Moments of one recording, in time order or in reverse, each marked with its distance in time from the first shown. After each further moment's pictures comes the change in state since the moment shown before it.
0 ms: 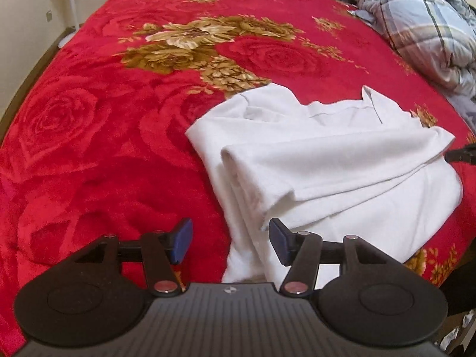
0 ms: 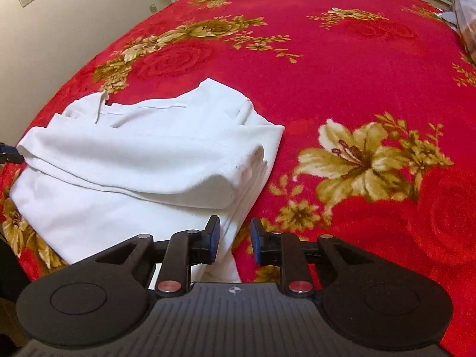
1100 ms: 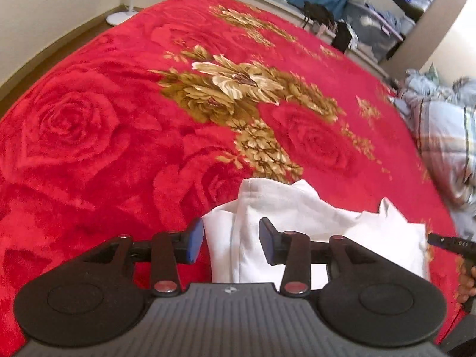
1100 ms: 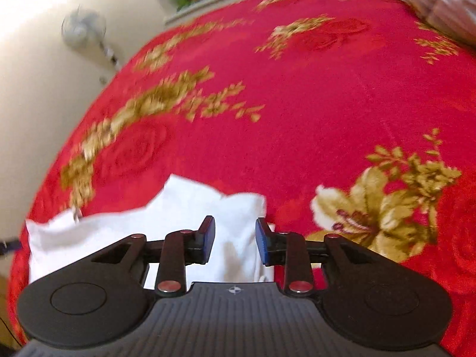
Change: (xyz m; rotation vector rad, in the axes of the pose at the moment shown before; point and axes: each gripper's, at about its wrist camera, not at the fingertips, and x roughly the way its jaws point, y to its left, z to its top) left arm 0.020 0.043 0.066 -0.373 -0.132 -0.019; right arm 0.034 -0.024 0.070 0.320 -0.151 -0.033
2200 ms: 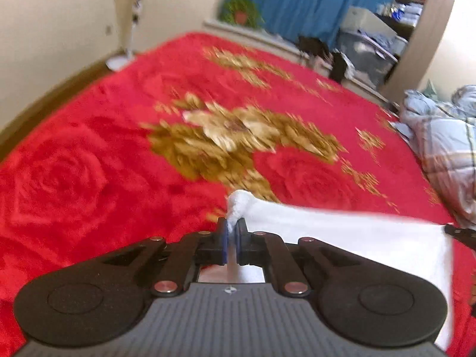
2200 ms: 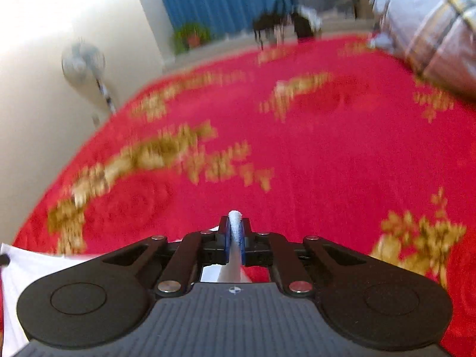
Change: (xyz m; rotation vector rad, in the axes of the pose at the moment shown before) left arm 0.007 -0.020 0.019 0.040 -0.202 0.057; right arm 0.003 0.033 0.023 -0.032 -0.289 -0.064
